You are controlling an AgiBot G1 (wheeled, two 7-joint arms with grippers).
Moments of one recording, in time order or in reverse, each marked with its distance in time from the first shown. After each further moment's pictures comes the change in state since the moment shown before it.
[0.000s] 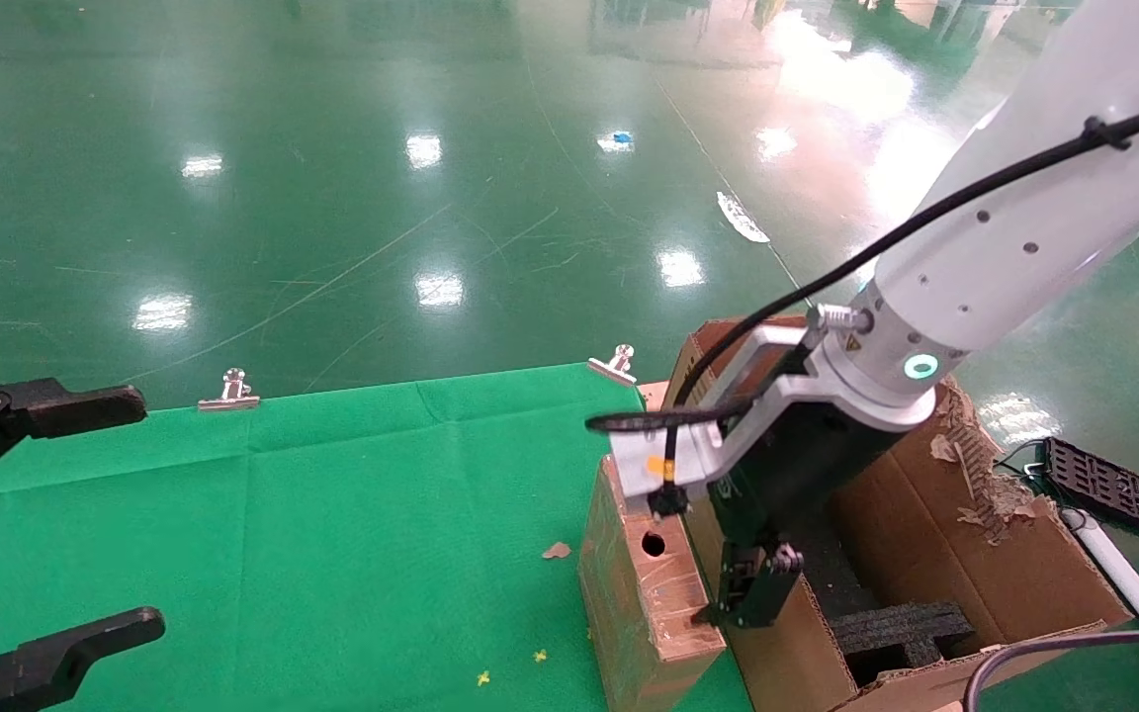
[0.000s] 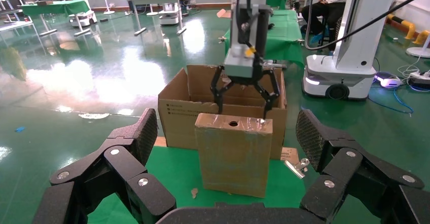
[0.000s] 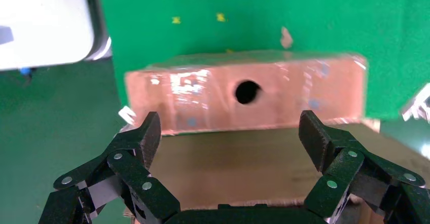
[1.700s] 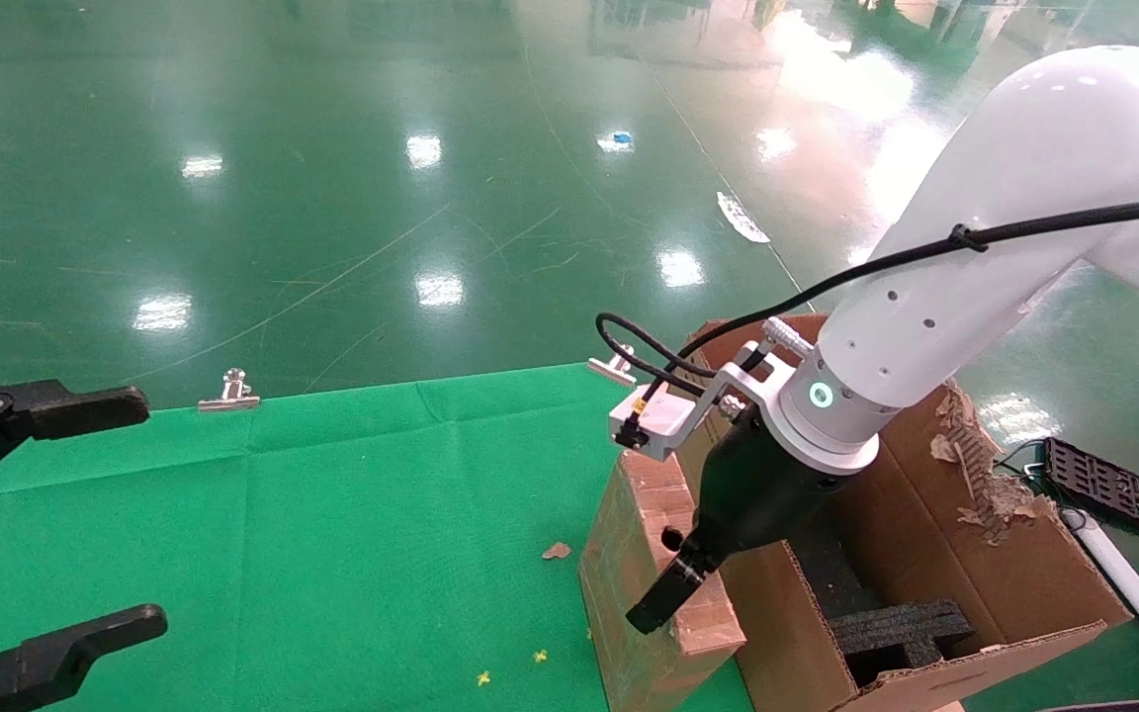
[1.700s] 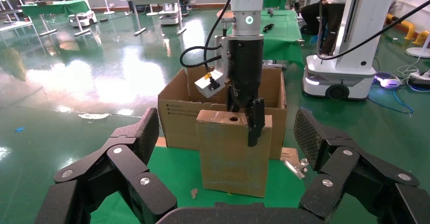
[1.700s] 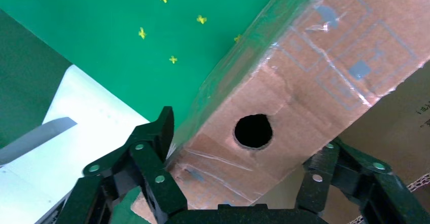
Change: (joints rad) left arm -0.001 -0.001 0.003 0.000 -0.002 -0.002 0.002; right arm -0.102 -0.035 -0.121 -0.072 0.036 0.133 0.688
